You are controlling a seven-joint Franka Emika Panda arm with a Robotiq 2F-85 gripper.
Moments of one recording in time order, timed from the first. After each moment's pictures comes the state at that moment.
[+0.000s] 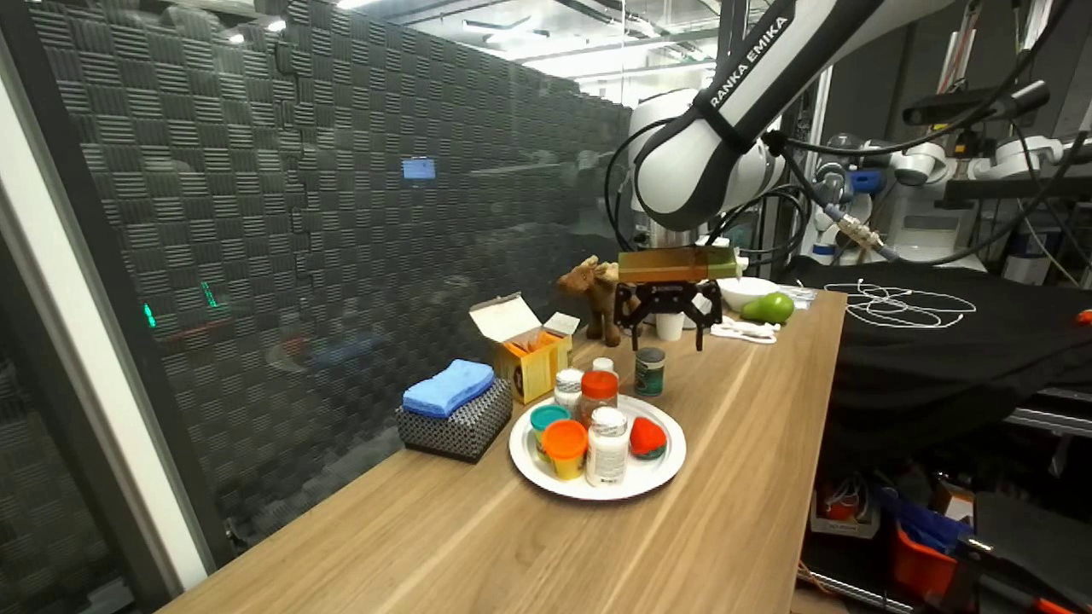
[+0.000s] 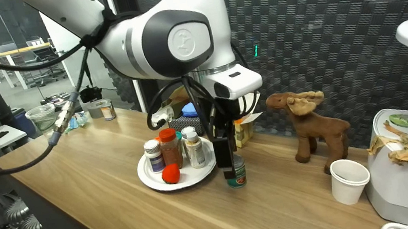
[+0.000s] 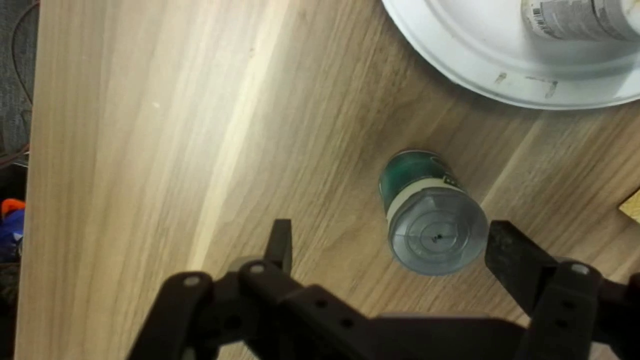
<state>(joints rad) 0.01 0.39 -0.19 -2.01 -0.09 2.40 0.92</state>
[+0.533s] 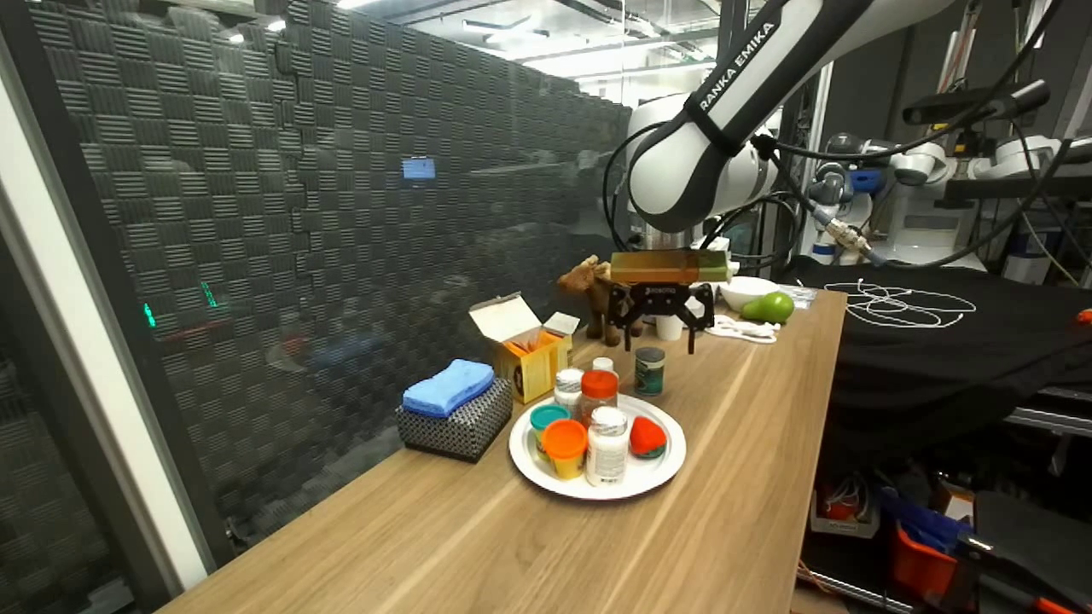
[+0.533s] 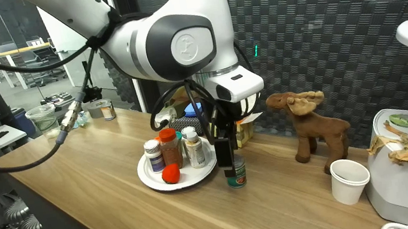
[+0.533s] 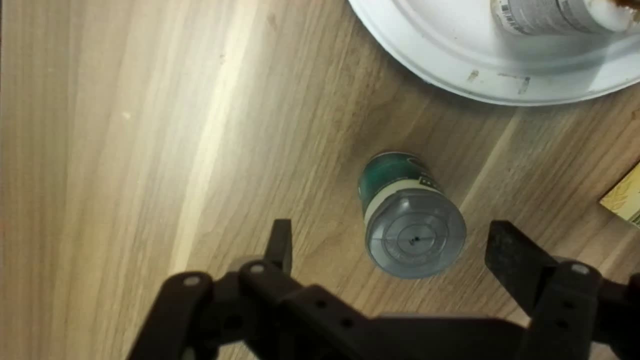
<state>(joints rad) 0.00 0.41 -0.19 -1.99 -0.04 2.42 0.92</state>
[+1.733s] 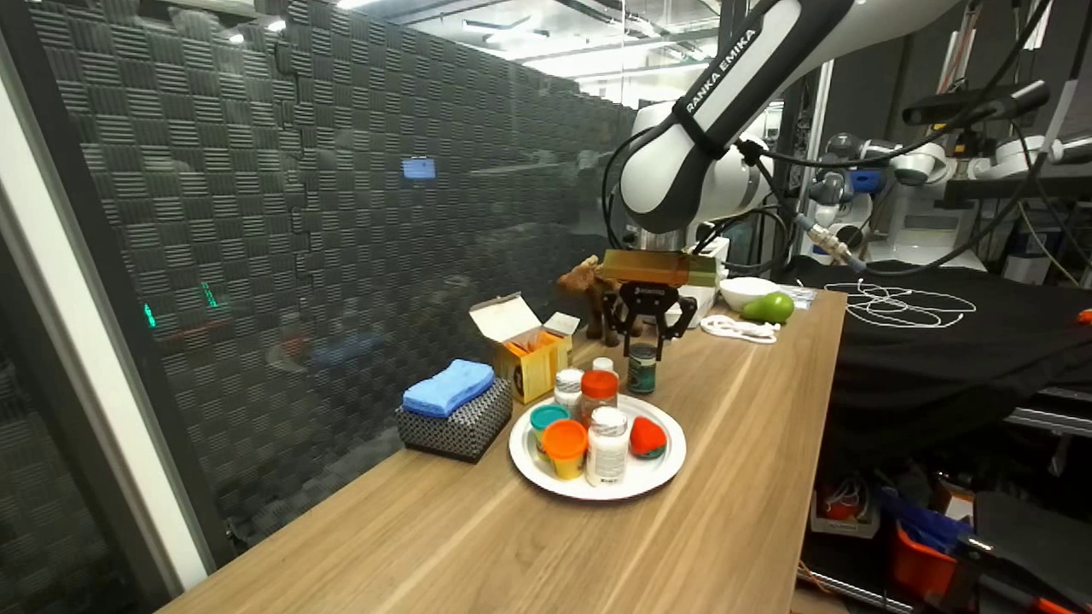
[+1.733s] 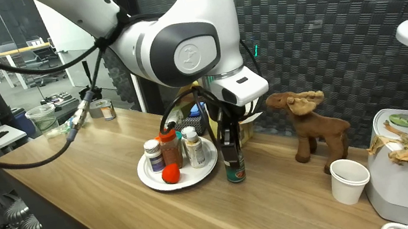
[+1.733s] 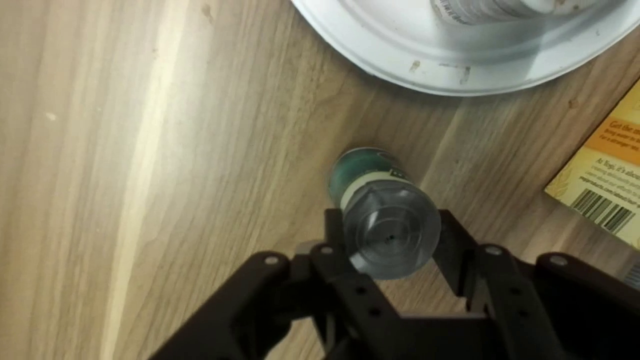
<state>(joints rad) -0.02 0.44 -0.17 -1.97 0.06 2.49 0.84</state>
